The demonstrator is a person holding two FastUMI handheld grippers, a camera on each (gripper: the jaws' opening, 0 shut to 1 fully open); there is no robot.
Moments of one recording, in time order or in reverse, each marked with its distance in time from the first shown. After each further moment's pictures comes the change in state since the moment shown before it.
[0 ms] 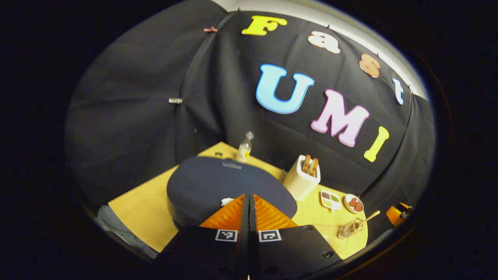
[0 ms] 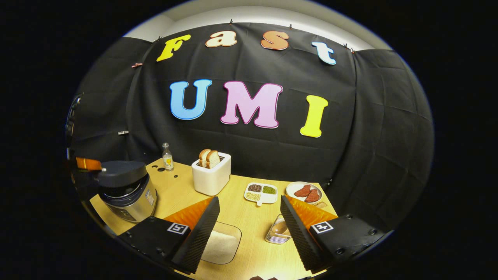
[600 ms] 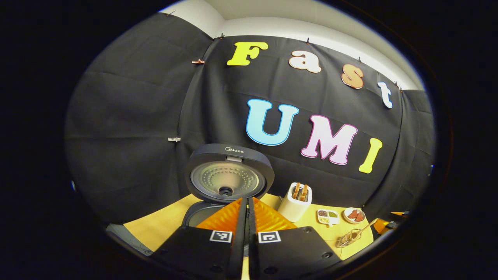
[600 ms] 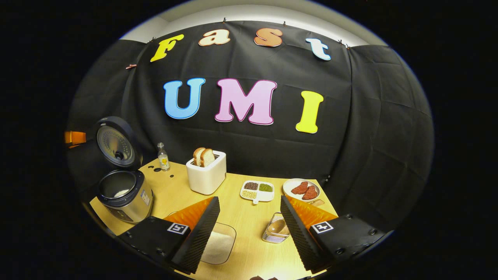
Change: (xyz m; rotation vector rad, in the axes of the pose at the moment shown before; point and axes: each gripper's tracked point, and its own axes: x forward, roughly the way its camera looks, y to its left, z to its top) left arm -0.053 -0.041 0.040 0.057 -0.149 -0.012; right arm 0.010 -0.025 -0.009 0.031 0.021 -0.033
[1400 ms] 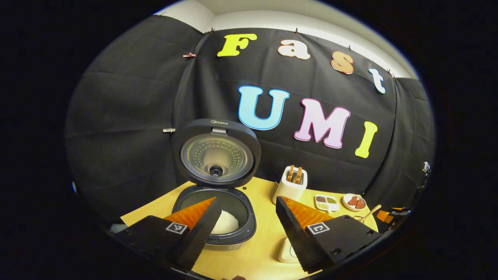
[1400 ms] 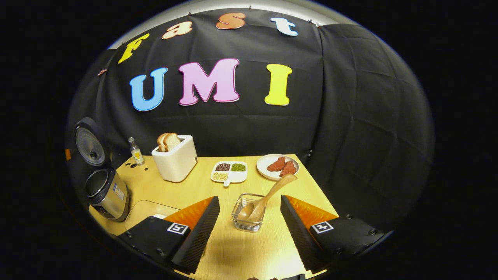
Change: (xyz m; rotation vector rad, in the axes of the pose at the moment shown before) left arm -0.002 -0.028 -0.062 0.065 0.109 -0.020; right arm 0.030 -0.091 -0.081 0.141 0.159 -0.133
